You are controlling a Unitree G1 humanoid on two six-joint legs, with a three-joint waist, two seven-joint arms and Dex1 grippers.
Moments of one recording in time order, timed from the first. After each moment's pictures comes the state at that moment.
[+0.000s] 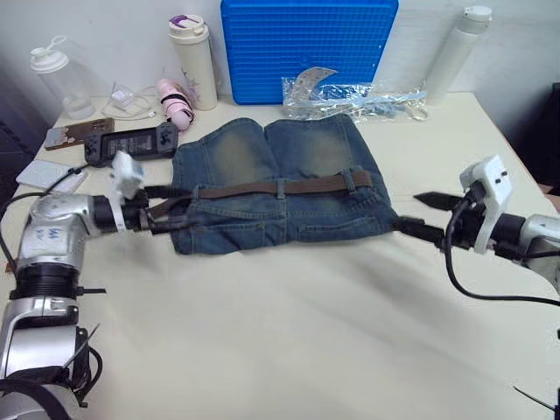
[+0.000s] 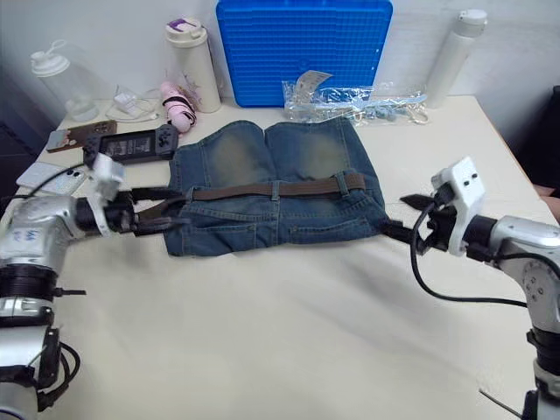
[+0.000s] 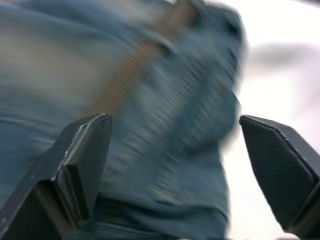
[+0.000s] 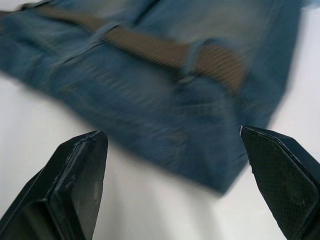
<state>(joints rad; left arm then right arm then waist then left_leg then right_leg) -0.72 0.79 0.13 0.56 -0.43 0.34 -1.23 -0.41 -0.83 -0.28 -0.19 0.58 0.80 0.74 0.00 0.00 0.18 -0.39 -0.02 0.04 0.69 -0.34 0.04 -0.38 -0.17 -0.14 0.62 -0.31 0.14</state>
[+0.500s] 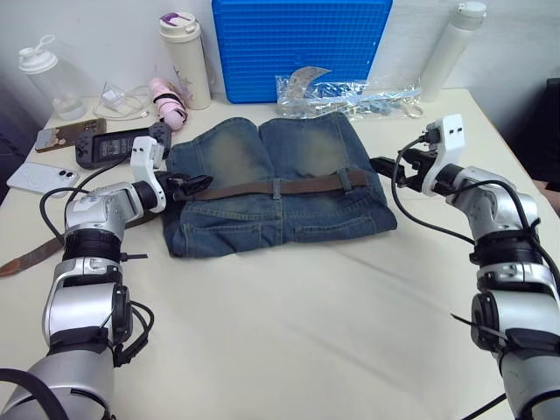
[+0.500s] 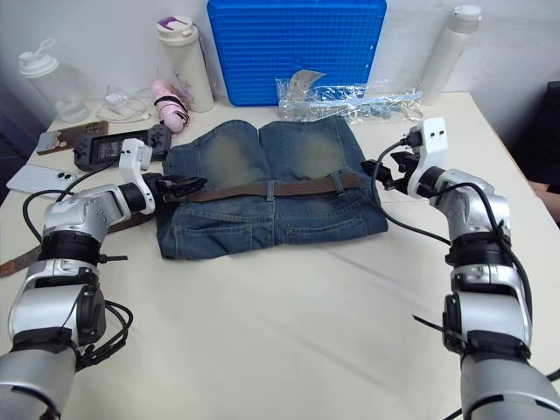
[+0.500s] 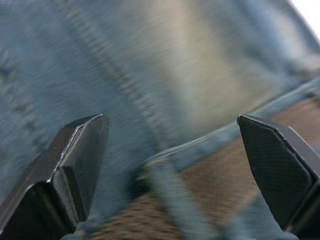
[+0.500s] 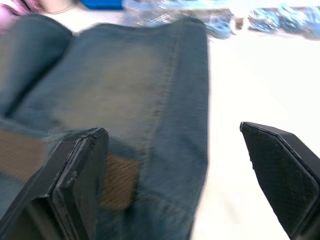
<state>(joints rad) -0.98 0.60 0.16 0.92 -0.30 0.57 -0.69 -1.01 -0.57 -0.11 0.82 0.31 0.41 0.72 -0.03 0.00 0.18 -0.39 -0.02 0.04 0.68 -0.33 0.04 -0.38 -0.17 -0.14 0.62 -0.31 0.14</state>
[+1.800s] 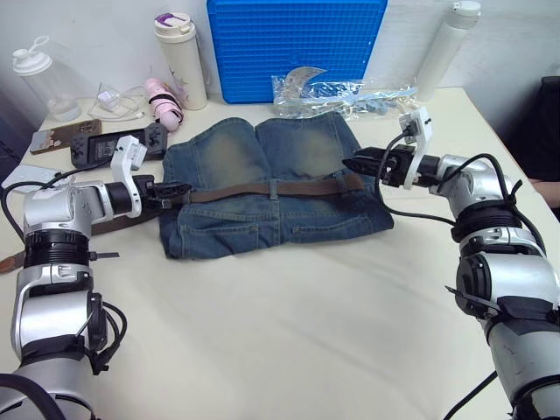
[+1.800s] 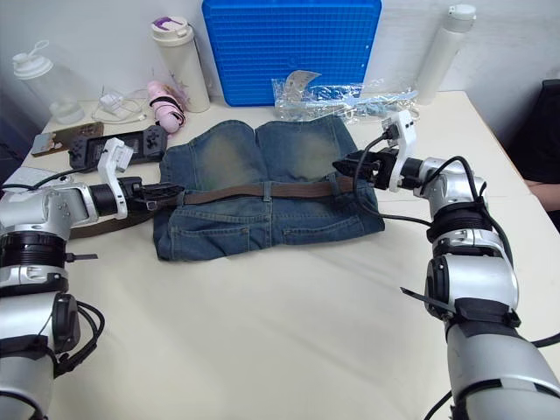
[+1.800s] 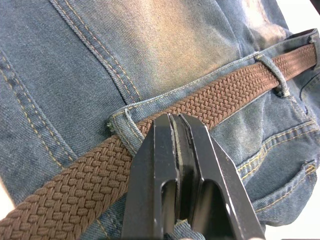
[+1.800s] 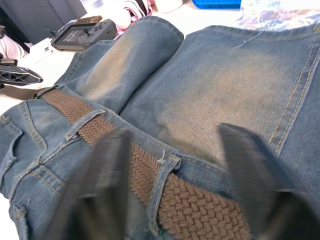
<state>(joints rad) -0.92 0.72 0.16 0.67 -0.33 0.90 -0.90 -1.18 -0.52 -0.13 1.08 0.21 0.33 1.13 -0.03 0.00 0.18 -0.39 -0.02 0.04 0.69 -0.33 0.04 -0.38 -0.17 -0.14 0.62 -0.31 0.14</state>
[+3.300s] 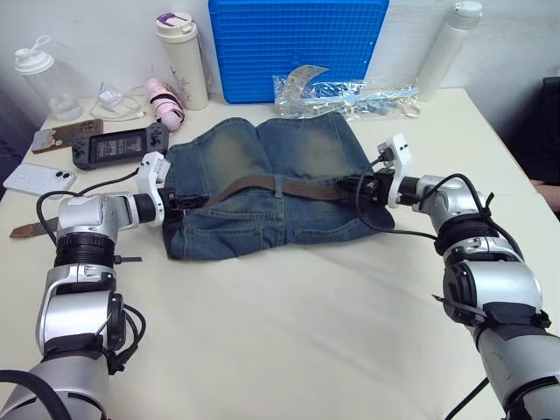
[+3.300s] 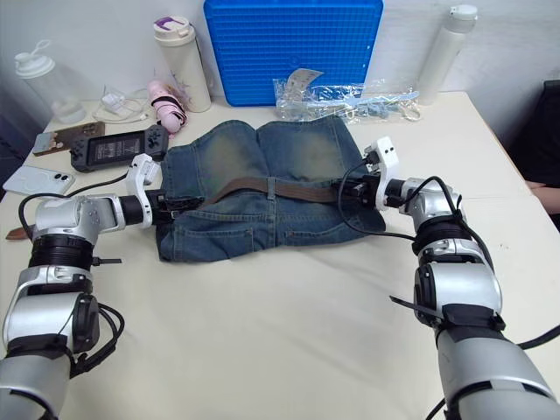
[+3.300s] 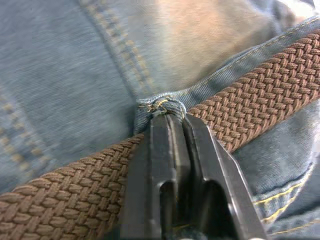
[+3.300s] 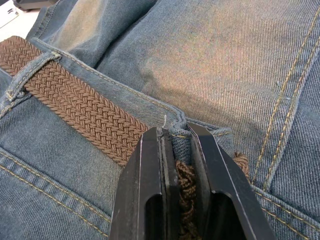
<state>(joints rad) -0.89 0.64 0.13 0.64 -0.32 0.90 -0.86 -1.10 -0.46 -0.09 1.07 0.14 0.28 1.11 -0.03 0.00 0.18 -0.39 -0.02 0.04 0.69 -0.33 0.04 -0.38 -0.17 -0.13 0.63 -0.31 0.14</state>
